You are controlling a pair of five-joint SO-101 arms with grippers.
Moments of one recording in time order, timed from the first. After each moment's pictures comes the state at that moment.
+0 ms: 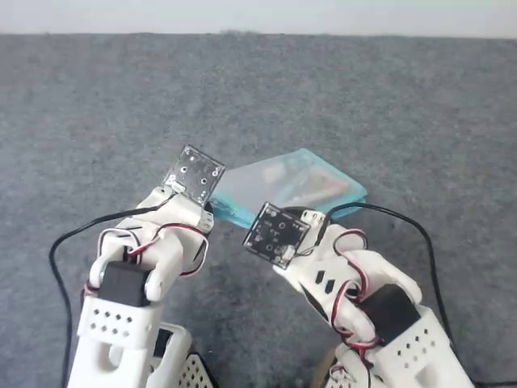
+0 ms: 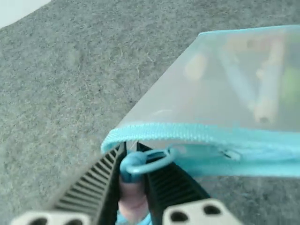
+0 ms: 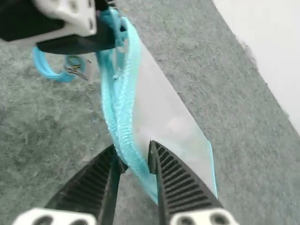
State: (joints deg) left arm 5.1 -64.1 57.5 66.1 -13.1; right arm -36.9 -70.2 54.4 60.6 30.0
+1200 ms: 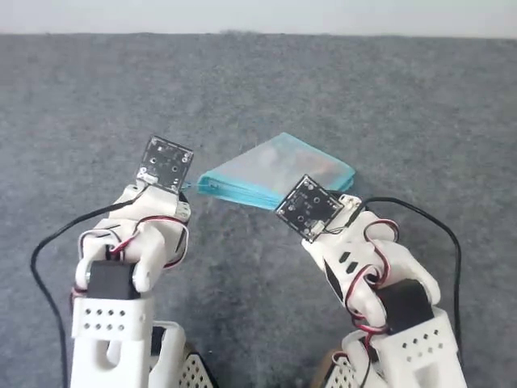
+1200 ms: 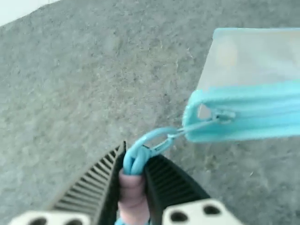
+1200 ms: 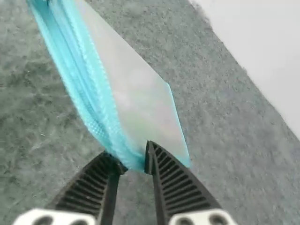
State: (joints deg) left arm -5.3 -64.0 57.5 64.7 -13.1; right arm -22.8 -70.6 54.8 60.2 32.6
